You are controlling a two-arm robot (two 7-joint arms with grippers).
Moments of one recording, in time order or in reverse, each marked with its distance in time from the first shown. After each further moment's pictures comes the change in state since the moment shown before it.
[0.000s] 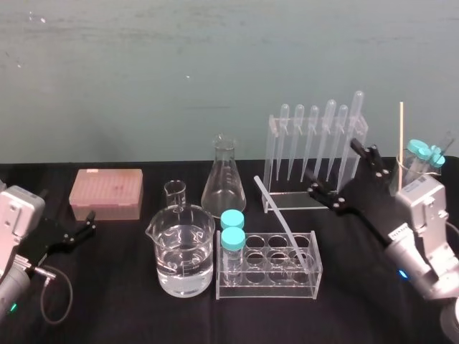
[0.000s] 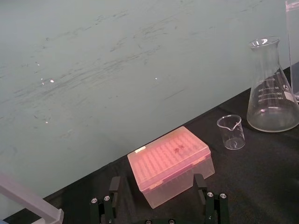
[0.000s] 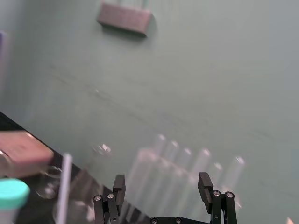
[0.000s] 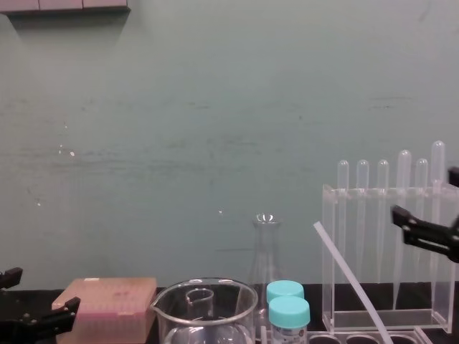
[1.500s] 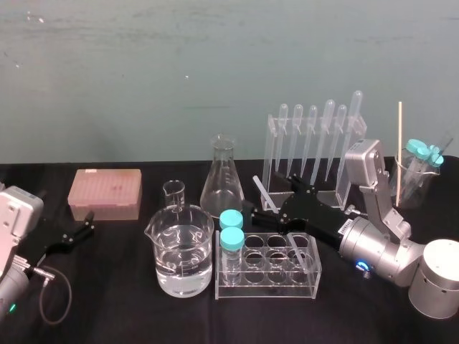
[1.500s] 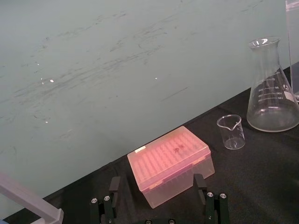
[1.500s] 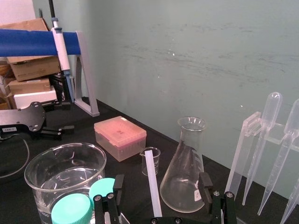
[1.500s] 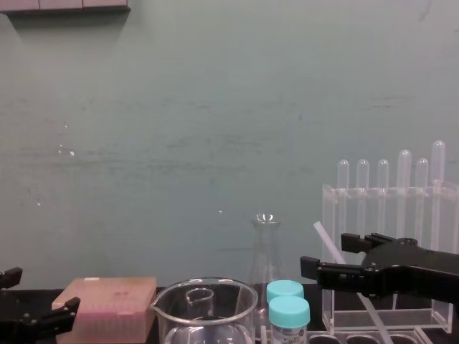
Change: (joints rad) left arm 0.000 0.000 0.000 0.000 0.000 0.000 0.000; right arm 0.157 -0.084 -0.060 0.097 0.327 0.354 0.465
